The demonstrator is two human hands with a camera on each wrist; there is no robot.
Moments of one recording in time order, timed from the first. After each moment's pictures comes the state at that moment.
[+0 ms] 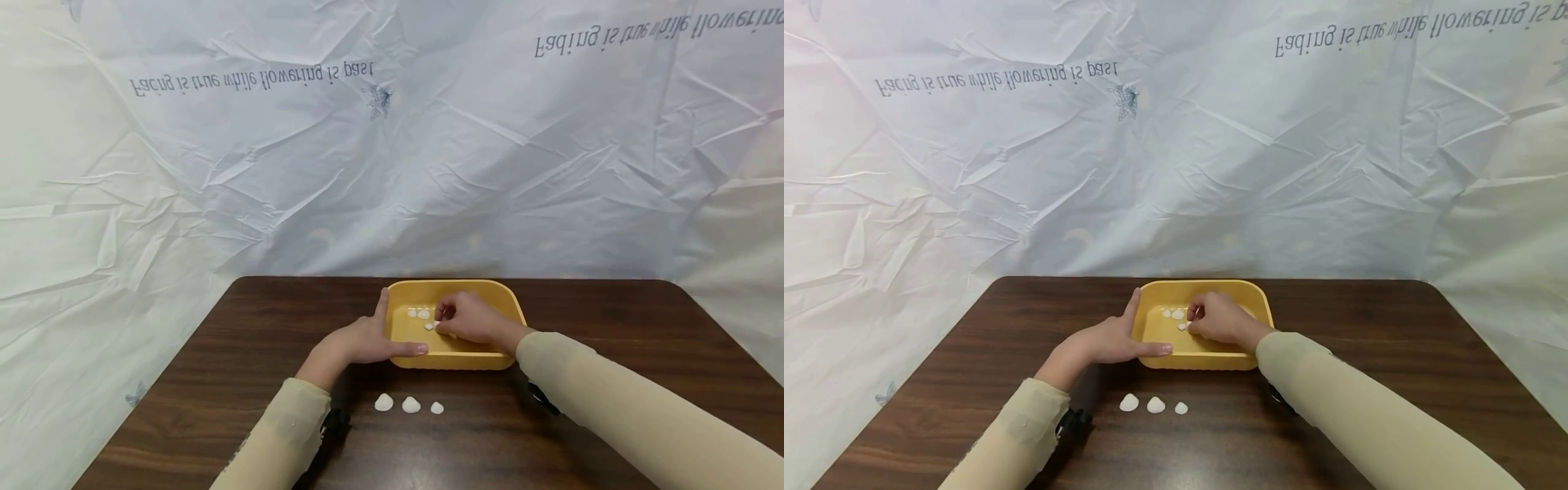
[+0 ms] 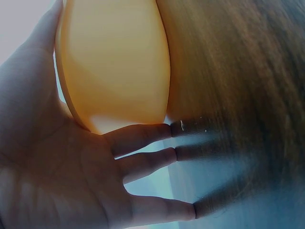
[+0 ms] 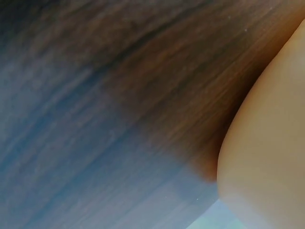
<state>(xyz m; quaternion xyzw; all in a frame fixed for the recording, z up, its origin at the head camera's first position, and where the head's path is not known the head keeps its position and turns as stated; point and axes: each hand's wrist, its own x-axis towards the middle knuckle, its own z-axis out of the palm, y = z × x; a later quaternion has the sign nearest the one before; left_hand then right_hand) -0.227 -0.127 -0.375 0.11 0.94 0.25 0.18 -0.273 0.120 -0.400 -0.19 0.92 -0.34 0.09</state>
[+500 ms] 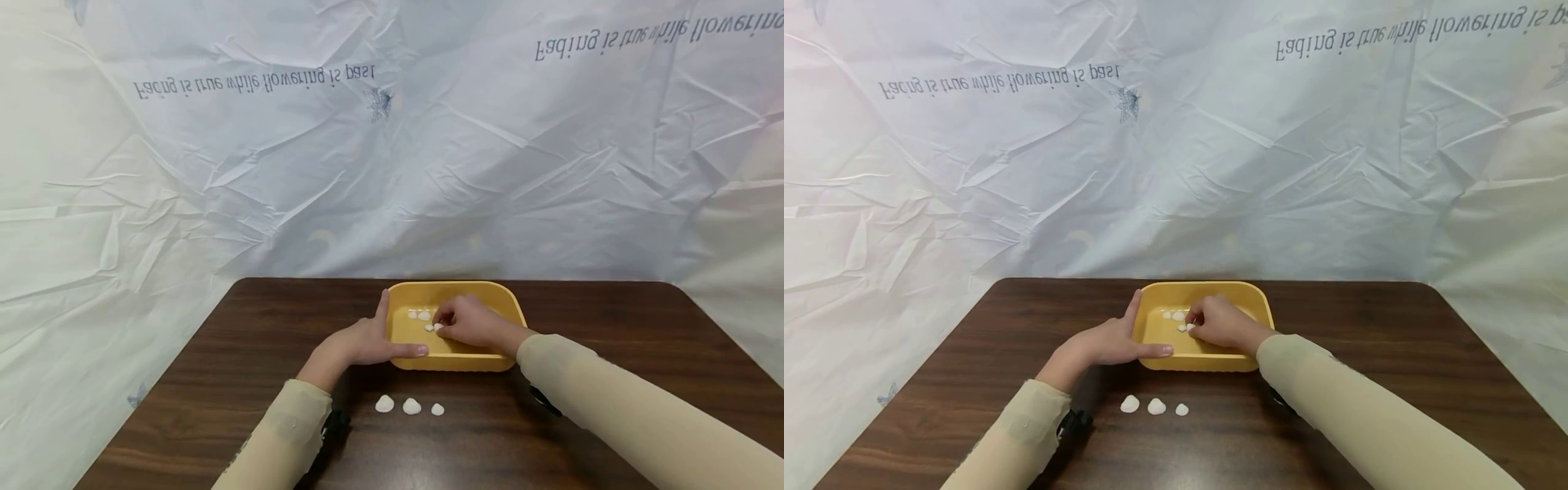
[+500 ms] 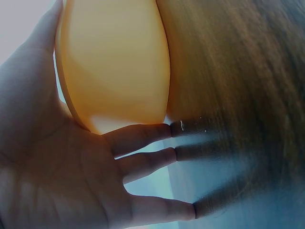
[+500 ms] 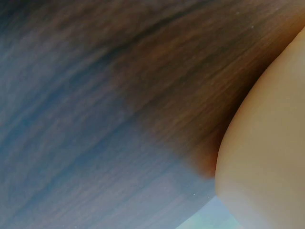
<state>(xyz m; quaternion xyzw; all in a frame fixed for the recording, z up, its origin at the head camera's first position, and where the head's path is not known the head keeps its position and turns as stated) -0.227 -0.127 -0.375 0.11 0.94 0.26 0.18 -0.269 0.120 -0.395 -0.25 0.93 -0.26 0.07</state>
